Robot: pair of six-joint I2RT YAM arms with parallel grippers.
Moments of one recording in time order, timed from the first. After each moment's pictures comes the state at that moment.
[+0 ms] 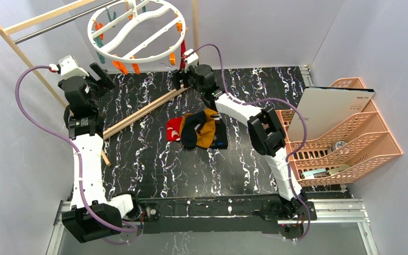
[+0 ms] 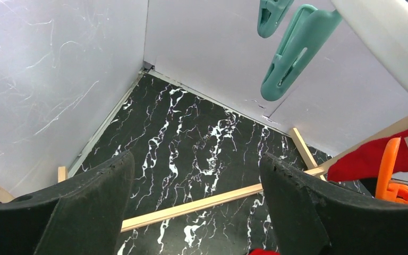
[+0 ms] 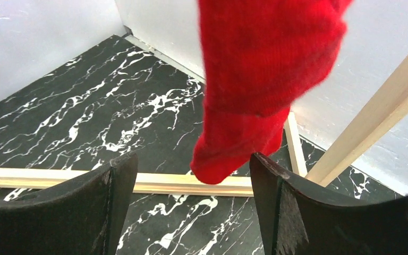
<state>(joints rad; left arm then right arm) 0.23 1.10 1.21 -0.22 -0.09 -0.28 0.71 2.29 1.92 0.33 -0.05 0.03</state>
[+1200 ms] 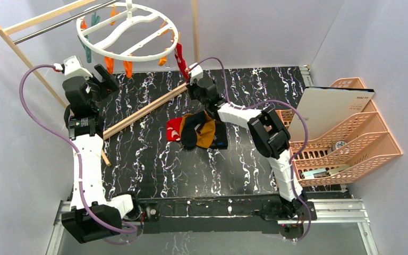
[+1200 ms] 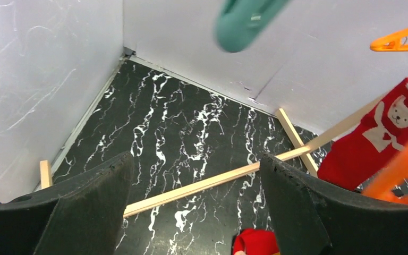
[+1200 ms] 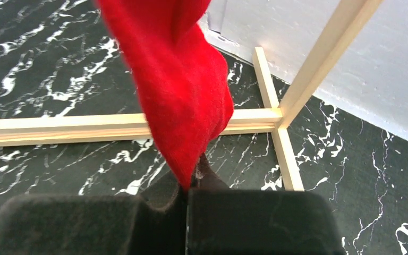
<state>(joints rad) 0.22 1.09 1.21 -0.27 -0.02 -0.29 0.73 2.26 1.68 0.43 0.12 -0.03</state>
